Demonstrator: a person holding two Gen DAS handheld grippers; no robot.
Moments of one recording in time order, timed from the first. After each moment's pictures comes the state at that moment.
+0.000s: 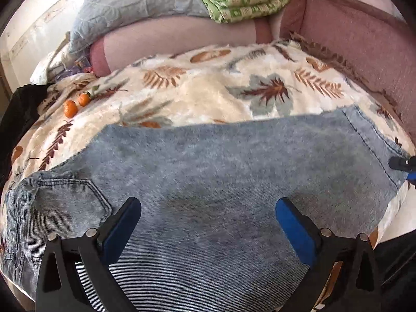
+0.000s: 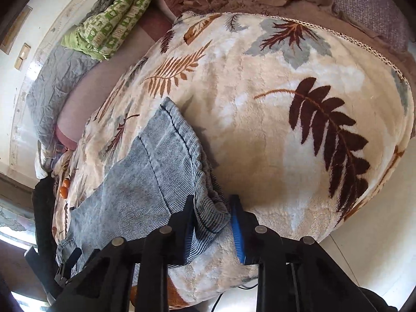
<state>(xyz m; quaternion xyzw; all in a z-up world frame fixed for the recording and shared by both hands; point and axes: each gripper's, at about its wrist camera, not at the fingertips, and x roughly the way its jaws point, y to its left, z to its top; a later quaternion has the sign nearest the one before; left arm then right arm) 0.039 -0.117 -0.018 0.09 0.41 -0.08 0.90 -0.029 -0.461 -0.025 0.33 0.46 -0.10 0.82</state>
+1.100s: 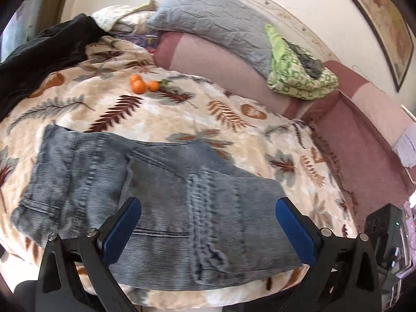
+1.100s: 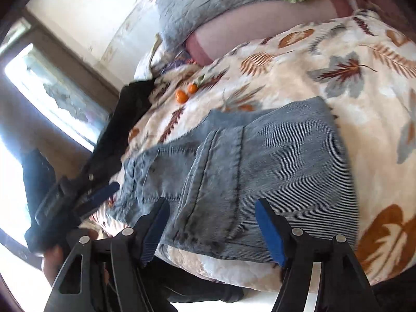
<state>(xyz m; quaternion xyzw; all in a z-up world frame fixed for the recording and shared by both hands) -0.005 0.047 0.048 -0.18 0.38 -0.11 0.90 -0.026 -0.218 0.005 0.27 0.43 0.20 0.84</state>
